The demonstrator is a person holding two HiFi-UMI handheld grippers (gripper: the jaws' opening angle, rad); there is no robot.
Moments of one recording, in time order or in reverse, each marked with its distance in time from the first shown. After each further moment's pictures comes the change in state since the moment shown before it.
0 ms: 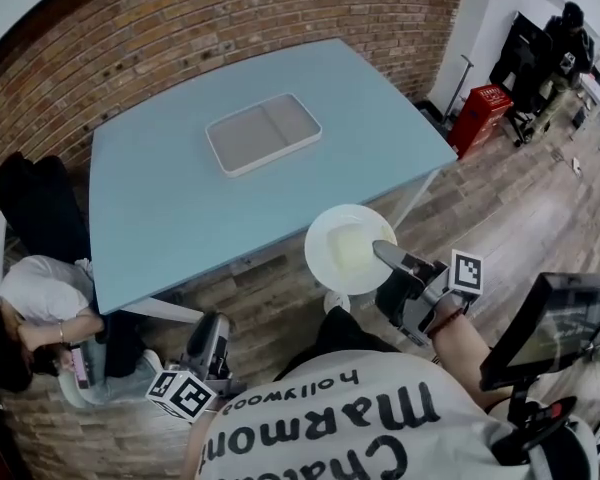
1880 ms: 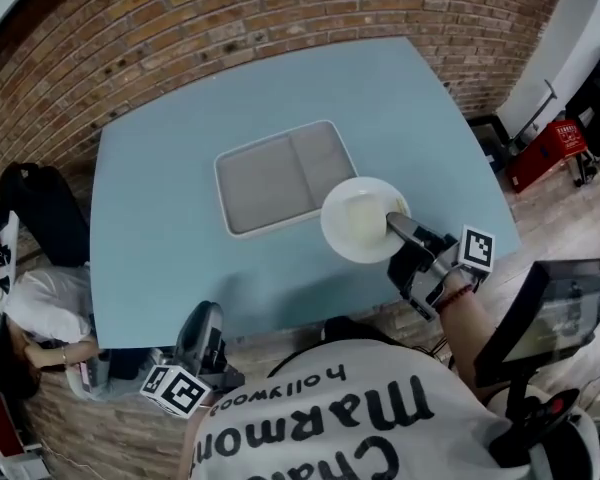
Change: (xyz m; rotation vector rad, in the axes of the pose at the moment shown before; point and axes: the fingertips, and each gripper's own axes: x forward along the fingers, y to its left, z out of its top) left arm 0.216 0.061 0.077 -0.024 -0.091 0.224; right arm 0.201 -0.088 0.256 0.052 0.131 -0.039
